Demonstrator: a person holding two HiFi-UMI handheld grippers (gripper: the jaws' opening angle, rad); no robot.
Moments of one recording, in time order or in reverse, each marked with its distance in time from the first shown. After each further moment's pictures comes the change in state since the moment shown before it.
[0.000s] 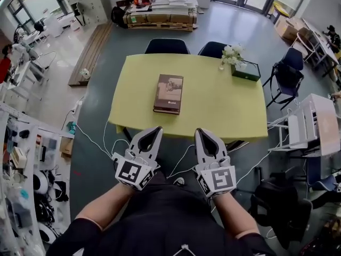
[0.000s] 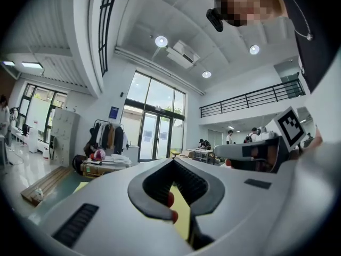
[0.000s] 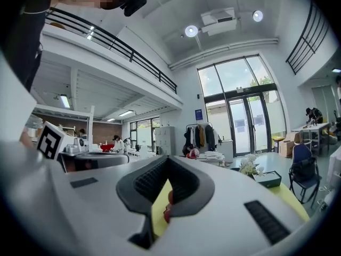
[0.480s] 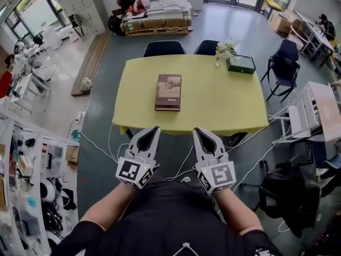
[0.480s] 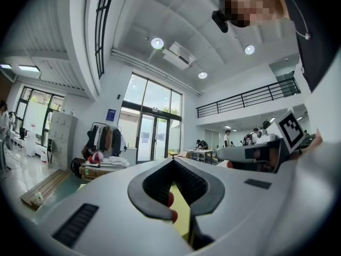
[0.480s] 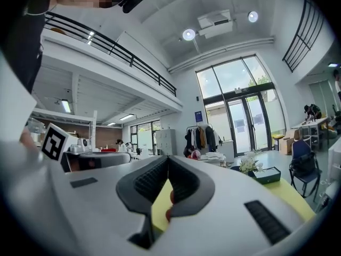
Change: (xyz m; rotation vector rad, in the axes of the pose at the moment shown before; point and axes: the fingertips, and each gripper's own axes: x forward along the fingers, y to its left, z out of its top) left arm -0.044 -0.019 0.001 0.025 -0.003 -0.016; right arm -0.044 0.031 -0.007 0.033 -0.025 0.008
